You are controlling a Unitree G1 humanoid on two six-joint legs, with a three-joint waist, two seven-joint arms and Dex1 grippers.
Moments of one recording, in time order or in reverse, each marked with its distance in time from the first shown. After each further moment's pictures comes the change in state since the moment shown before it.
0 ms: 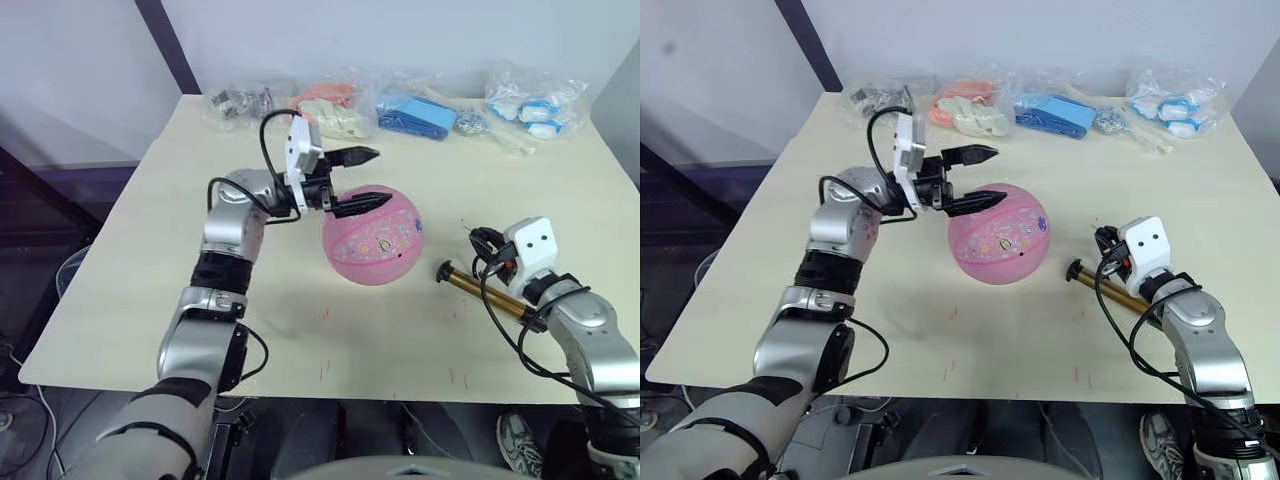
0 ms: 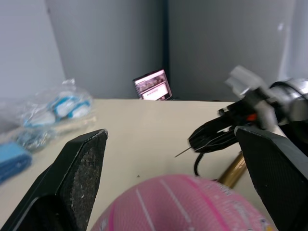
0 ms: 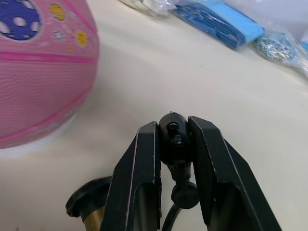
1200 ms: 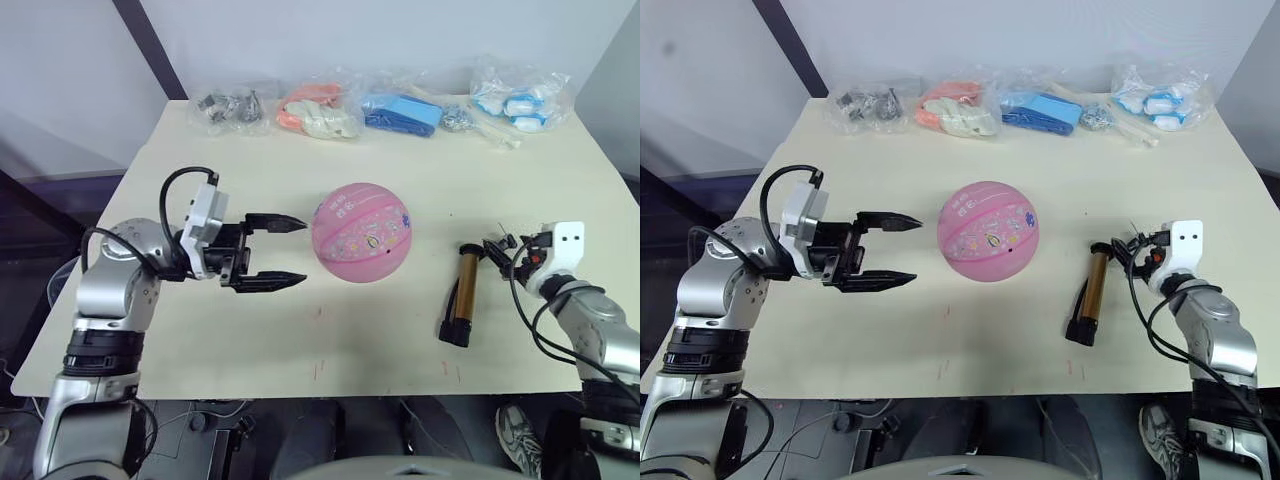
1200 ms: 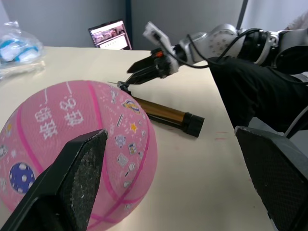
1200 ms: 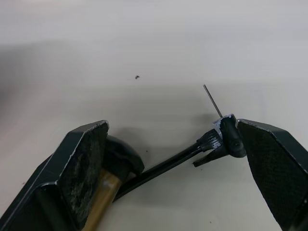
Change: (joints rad) left arm 0.501 0.372 0.131 -0.431 -0.160 0.135 -0.147; right arm -0.051 0.028 -0.194 0.239 0.206 0.026 0.058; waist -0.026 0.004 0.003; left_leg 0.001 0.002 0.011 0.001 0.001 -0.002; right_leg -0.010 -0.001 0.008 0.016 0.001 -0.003
